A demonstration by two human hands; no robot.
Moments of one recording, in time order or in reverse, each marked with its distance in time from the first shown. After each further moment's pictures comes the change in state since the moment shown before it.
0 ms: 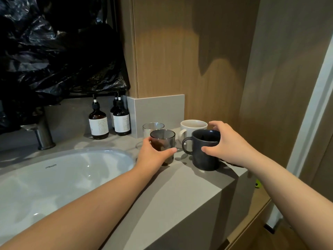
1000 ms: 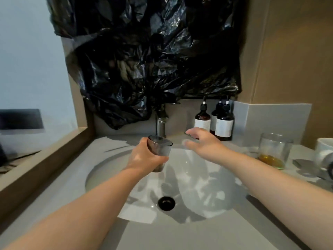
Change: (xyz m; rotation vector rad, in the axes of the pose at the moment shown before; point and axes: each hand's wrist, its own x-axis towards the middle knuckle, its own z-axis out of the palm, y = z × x) left_hand -0.029 -0.082 -0.283 0.422 0.451 -0.090; right_hand 0.055 -0.239 0.227 0.232 -0.368 -0.378
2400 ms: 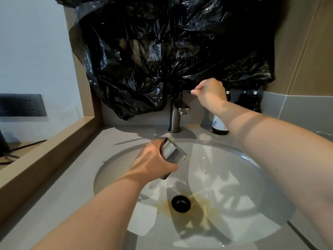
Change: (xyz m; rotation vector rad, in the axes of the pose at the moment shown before) left_hand 0.017 -0.039 -0.012 0.091 -0.188 0.120; right_hand 0.149 -0.038 0.002 -0.097 0.400 0.011
